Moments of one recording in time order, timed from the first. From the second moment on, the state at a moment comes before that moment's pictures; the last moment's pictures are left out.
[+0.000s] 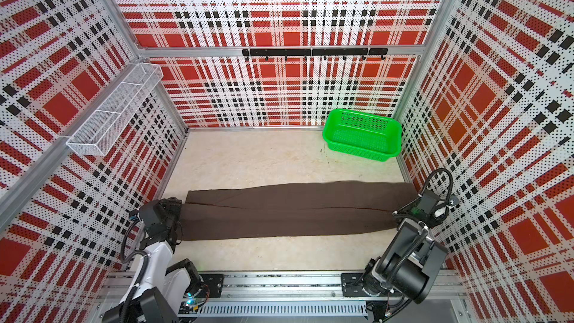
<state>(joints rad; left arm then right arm) 0.49 0.83 0.30 -0.02 0.00 -1.02 -0.70 1.29 0.44 0.35 0.37 0.43</state>
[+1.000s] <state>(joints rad) -0.20 1.22 0.62 0.02 0.02 -1.05 -0.23 1.07 0.61 -0.17 -0.07 0.85</state>
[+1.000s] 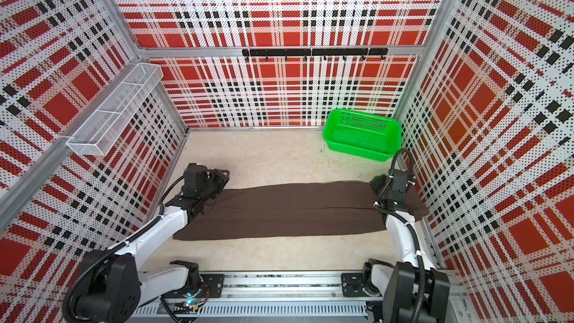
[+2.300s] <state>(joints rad) -0.43 1.37 0.44 0.17 -0.01 -1.18 -0.20 1.07 0.57 -0.41 -0.22 0.77</state>
